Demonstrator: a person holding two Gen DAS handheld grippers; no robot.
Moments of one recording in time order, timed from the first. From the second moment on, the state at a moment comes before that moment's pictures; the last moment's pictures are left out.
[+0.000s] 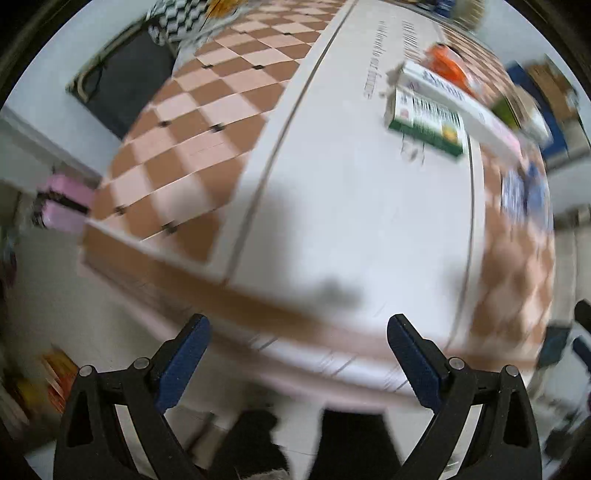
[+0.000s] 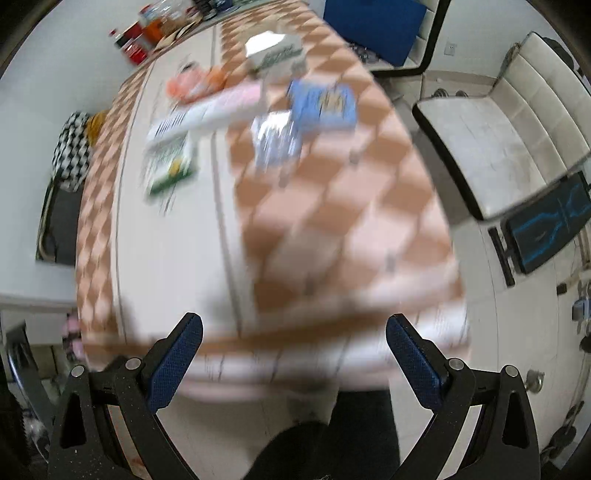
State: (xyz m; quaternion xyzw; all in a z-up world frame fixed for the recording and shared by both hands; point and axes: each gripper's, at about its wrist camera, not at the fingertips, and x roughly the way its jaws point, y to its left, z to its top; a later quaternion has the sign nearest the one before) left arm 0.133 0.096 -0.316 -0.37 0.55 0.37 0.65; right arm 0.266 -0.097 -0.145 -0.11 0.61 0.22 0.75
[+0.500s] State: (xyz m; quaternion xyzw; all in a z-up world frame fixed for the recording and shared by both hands) left arm 0.264 0.219 -0.388 -0.66 0.43 0.40 0.47; right arm 0.495 -0.020 -0.204 -0.07 0.66 0.18 0.73
